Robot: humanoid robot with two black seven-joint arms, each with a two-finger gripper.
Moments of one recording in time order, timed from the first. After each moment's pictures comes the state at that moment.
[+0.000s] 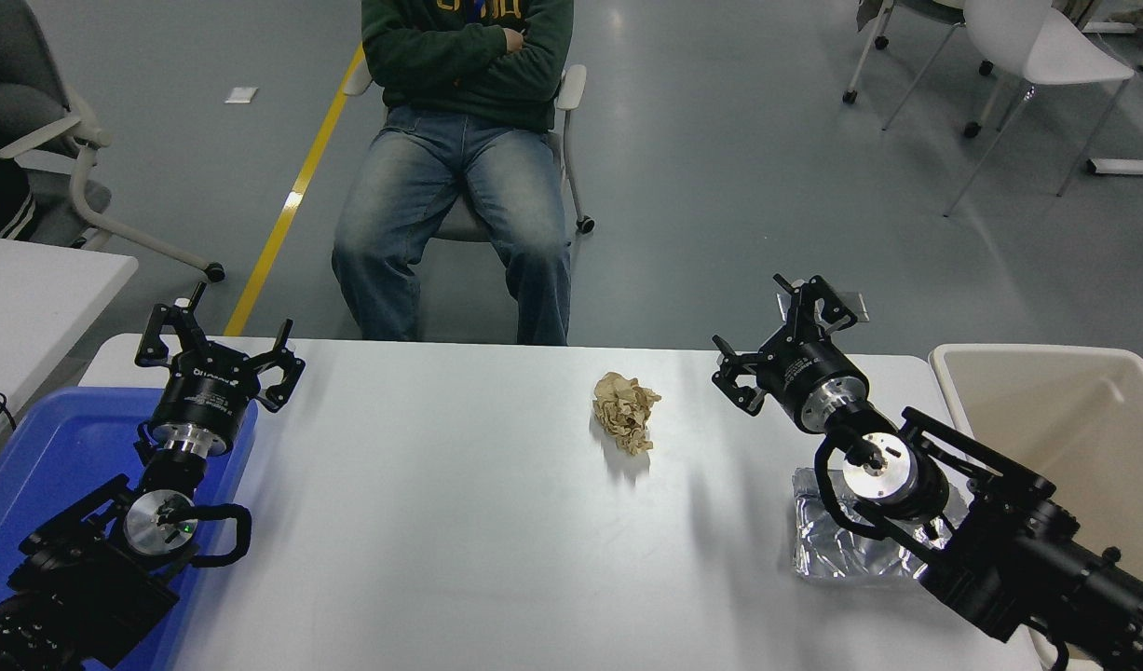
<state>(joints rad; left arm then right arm) -0.55 0.33 -0.83 -0.44 -0.19 -0.66 -0.48 0.61 -0.27 0.64 1.04 0.21 -0.09 0.35</state>
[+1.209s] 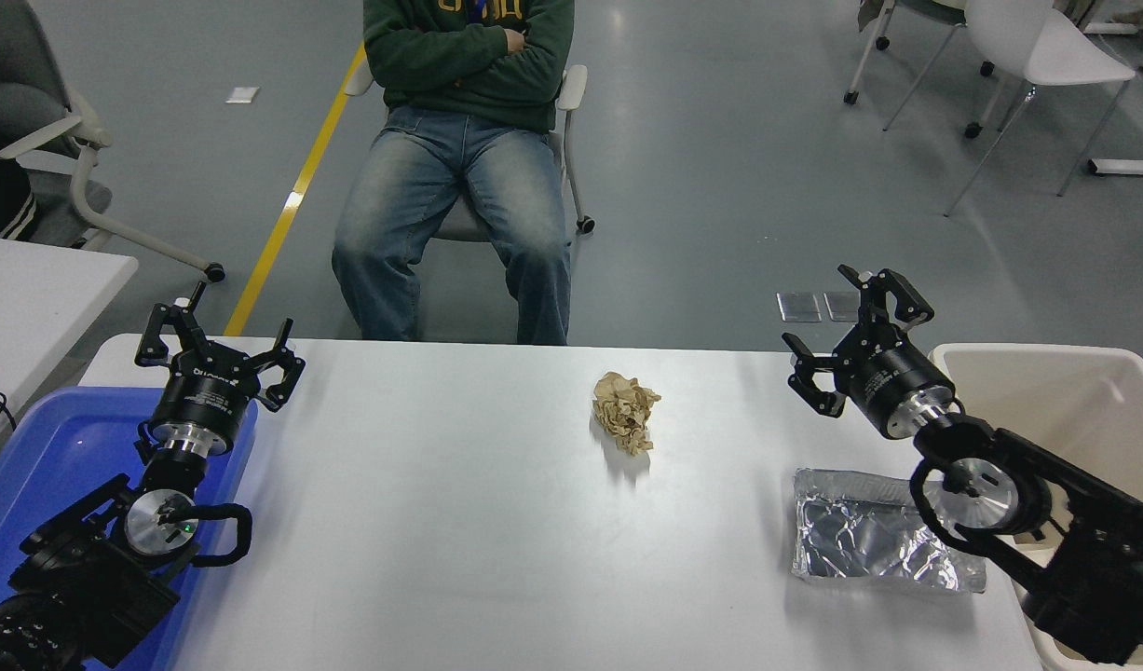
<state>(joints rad) -0.55 0.33 -0.83 -0.44 -0.19 -0.66 -0.48 0.58 -0.54 0.62 1.06 -0.03 0.04 0.36</state>
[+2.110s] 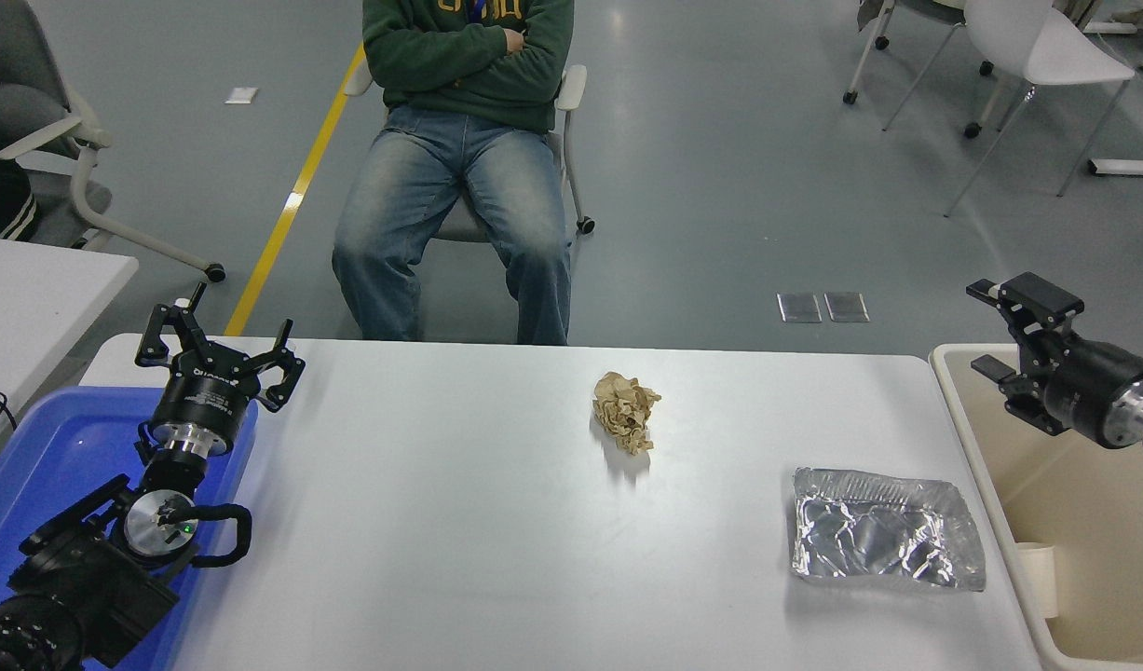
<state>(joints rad) -0.55 0.33 -0.83 -0.44 -0.19 -0.66 -0.48 0.73 -1.05 0.26 1.27 -0.58 0.00 0.30</state>
